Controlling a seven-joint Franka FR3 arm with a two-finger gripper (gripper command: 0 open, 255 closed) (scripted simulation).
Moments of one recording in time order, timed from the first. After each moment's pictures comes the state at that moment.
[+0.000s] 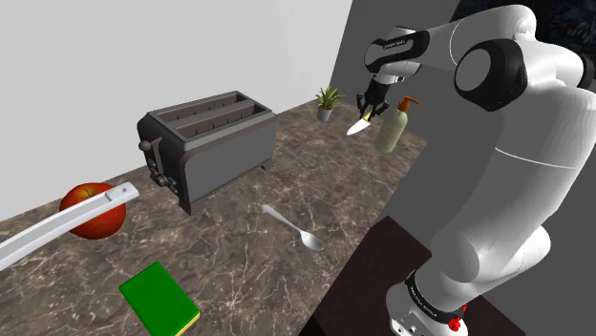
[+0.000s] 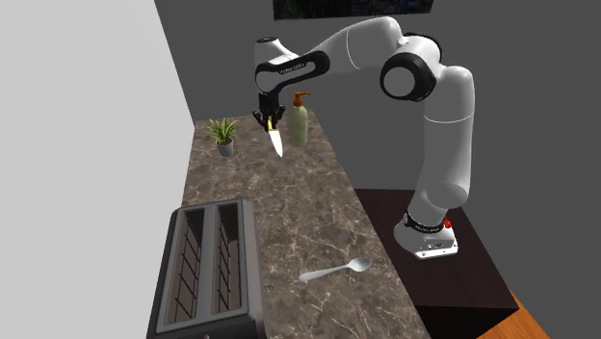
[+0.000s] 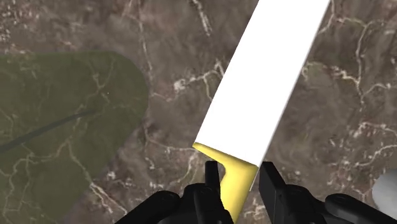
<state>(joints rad) -0.35 0.31 -0.21 -1.70 0.06 2.06 0.38</state>
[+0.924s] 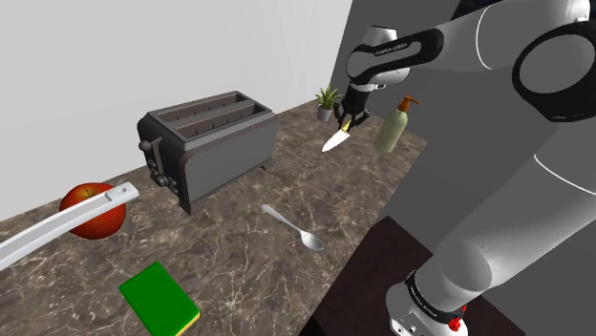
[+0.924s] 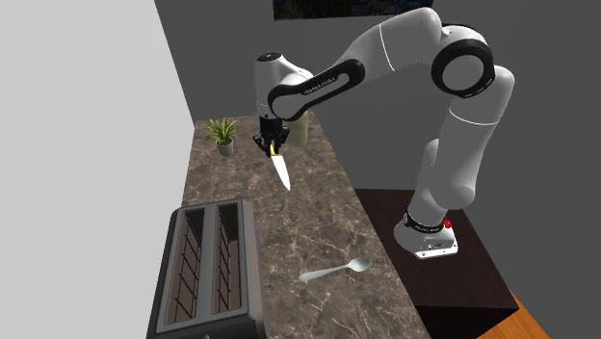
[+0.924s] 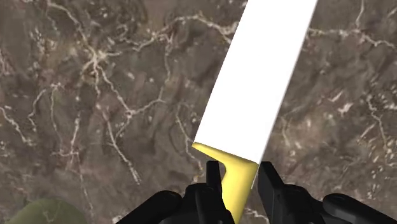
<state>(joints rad) -0.18 0.02 -0.11 -2.08 -0.03 2.16 0.67</state>
